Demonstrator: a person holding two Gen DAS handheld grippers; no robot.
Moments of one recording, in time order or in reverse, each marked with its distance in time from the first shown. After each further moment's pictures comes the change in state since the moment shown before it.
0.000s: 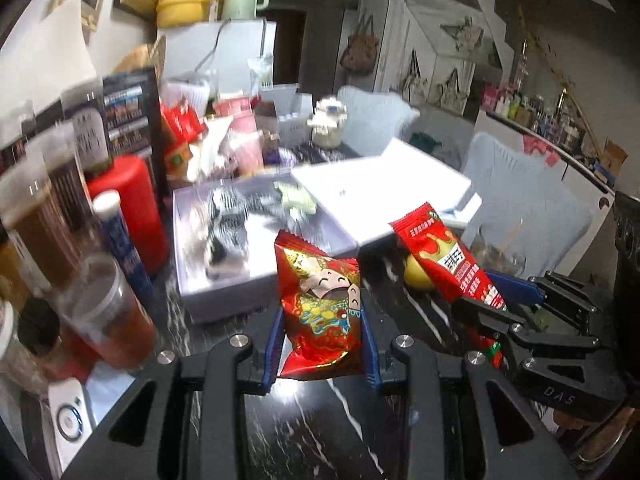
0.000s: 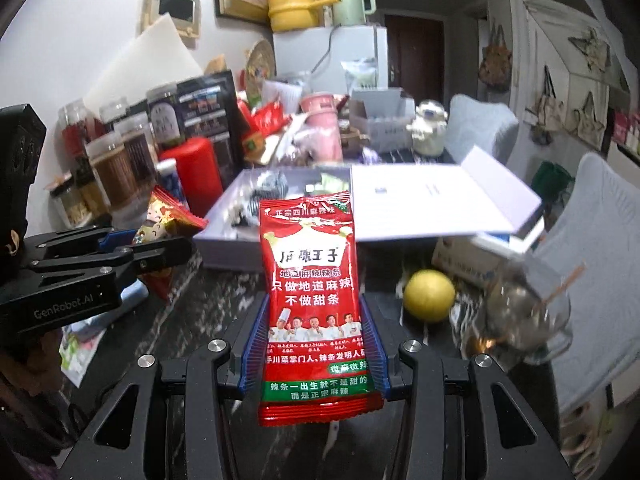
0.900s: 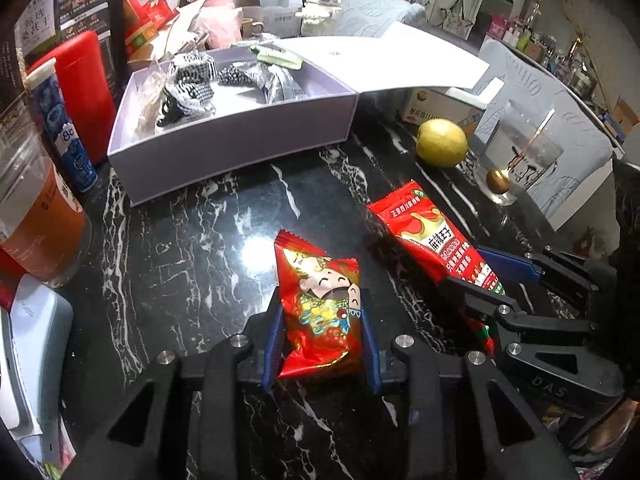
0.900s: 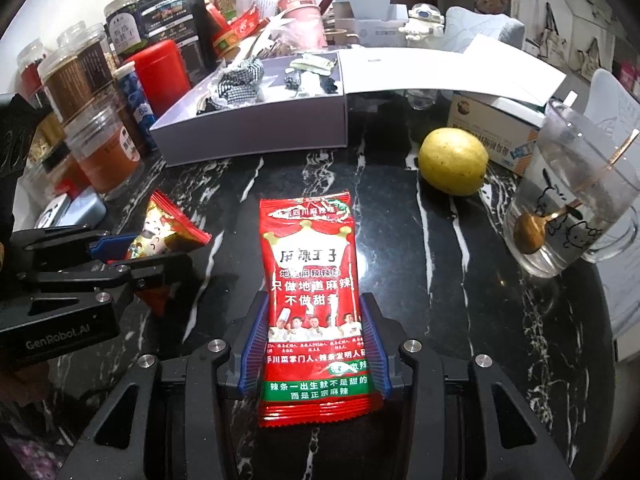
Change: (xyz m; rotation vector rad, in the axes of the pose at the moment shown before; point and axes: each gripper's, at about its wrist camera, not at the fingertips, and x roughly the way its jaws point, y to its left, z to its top) left arm 0.075 -0.007 -0.081 0.000 0.322 -0.032; right arm 0.064 -0.013 -0.081 0.069 0.270 -0.011
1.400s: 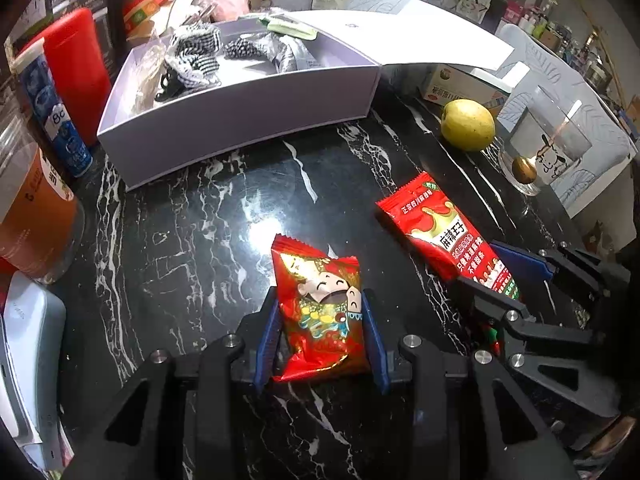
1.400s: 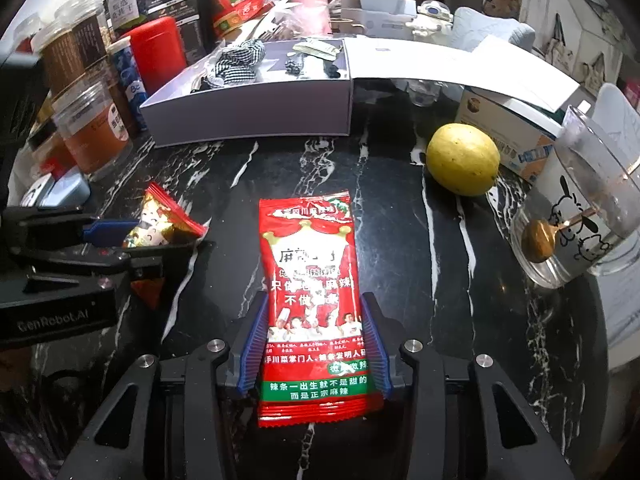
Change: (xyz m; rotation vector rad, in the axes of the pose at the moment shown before) left arm 0.026 0.006 0.002 -0.005 0.085 0.036; right arm 0.019 0.005 0.000 -0.046 0.040 -0.037
